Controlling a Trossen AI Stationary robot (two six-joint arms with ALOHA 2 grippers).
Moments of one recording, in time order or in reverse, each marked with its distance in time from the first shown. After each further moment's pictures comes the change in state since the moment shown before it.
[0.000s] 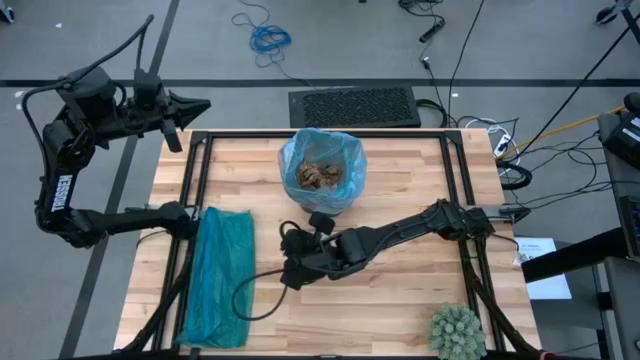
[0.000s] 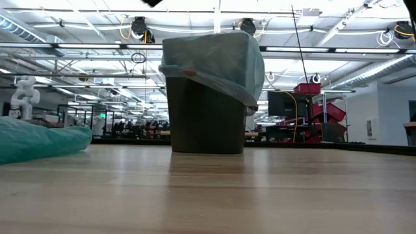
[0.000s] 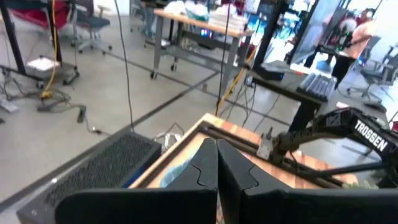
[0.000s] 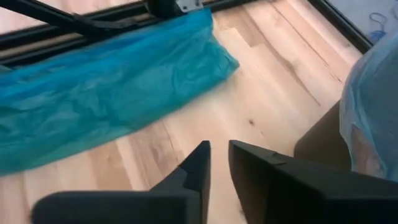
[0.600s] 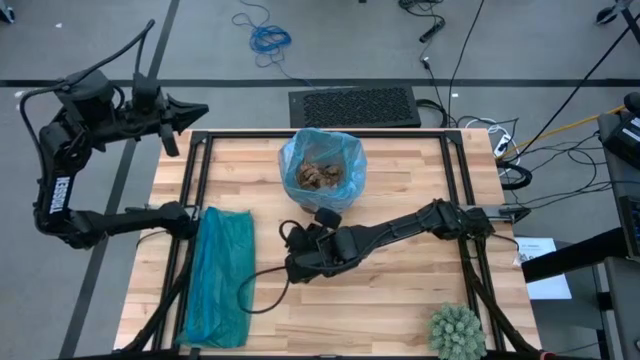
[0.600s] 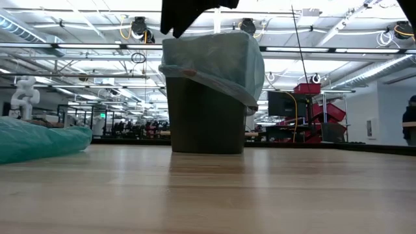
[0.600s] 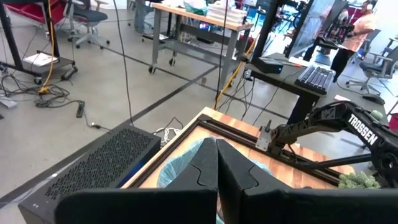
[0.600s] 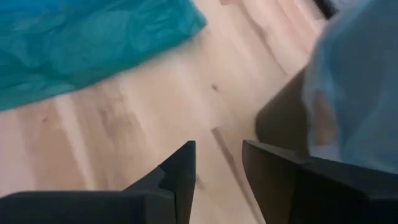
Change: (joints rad) left arm 0.000 -0.007 0.000 -0.034 0.009 0.013; right arm -0.030 0.024 0.000 -0.185 0.013 -0.008
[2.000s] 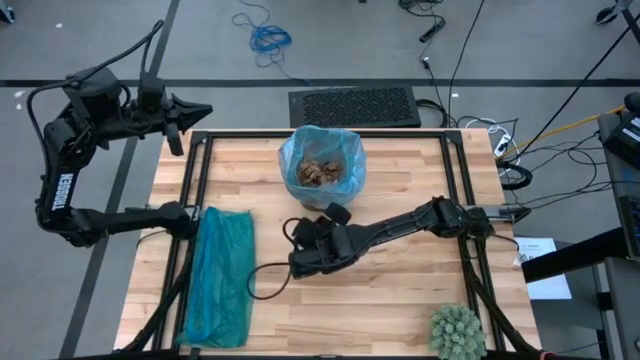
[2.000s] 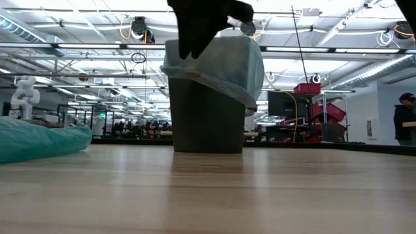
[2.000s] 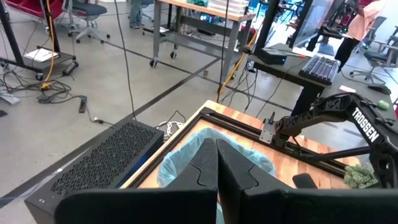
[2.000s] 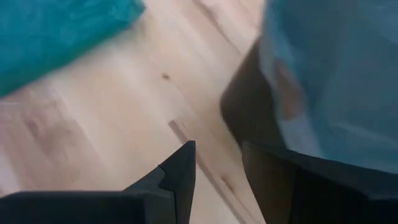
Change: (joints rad) left arm 0.000 0.015 0.000 -0.016 0.000 0.033; right arm -0.018 -0.014 -0.114 -0.059 0.114 0.193
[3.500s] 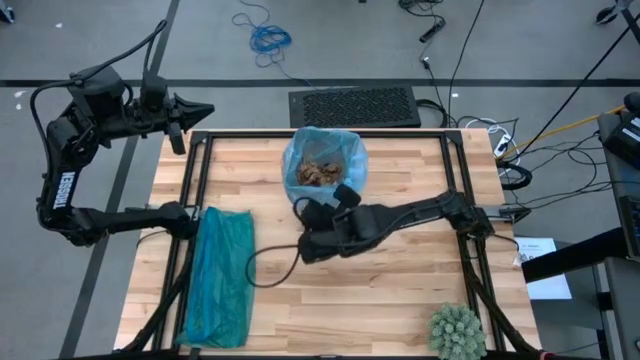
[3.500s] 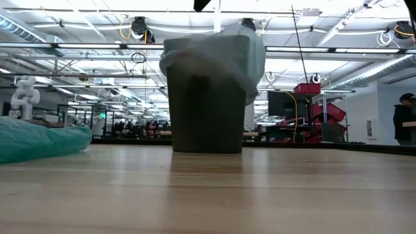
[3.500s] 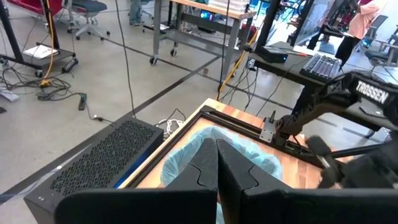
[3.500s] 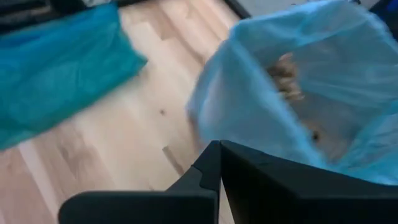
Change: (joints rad) left arm 0.000 0.008 0.000 0.001 0.000 -0.003; right arm -0.019 -0.127 0.121 -0.073 0.003 -0.098
